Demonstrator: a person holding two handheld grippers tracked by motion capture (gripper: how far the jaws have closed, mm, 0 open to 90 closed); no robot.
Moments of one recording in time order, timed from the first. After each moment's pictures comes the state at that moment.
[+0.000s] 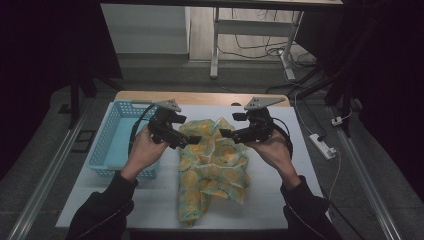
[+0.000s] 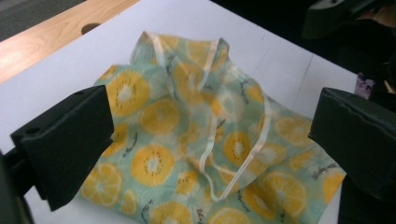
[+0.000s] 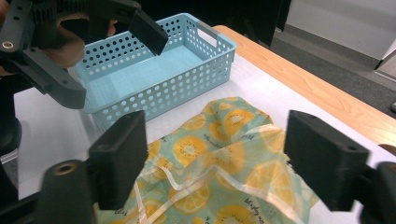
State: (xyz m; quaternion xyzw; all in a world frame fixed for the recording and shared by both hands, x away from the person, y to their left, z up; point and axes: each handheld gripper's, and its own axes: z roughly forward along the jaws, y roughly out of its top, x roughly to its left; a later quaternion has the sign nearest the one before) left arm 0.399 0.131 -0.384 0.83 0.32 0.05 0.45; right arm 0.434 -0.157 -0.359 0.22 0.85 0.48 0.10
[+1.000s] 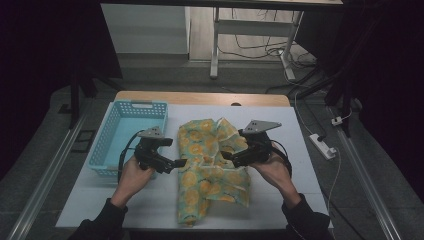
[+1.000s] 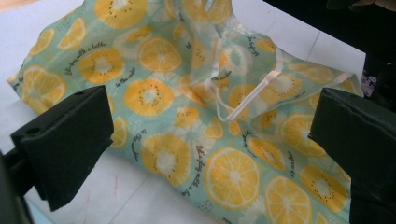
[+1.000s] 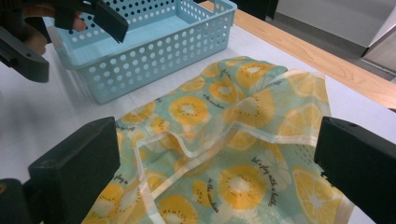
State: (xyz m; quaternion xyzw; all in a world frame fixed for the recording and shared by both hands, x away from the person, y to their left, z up) left arm 0.357 0.163 -0.447 0.81 0.34 0.05 0.47; right arm 0.408 -0.168 -0.410 0.22 0.85 0.46 0.12
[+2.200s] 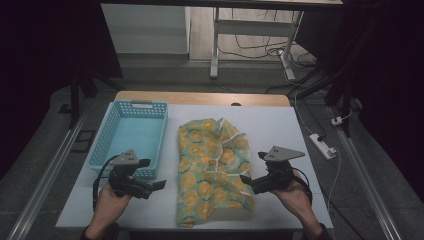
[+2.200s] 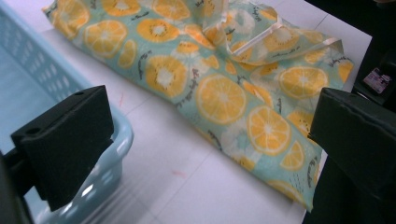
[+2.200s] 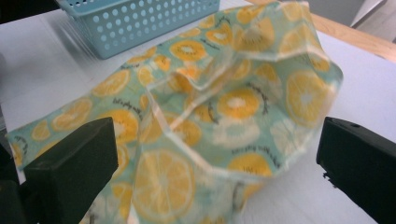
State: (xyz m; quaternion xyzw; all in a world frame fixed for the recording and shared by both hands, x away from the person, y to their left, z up) left arm 0.280 0.204 -0.466 0.79 0.39 0.07 0.46; right arm 0.353 -0.229 -0.436 0.25 0.85 0.45 0.14
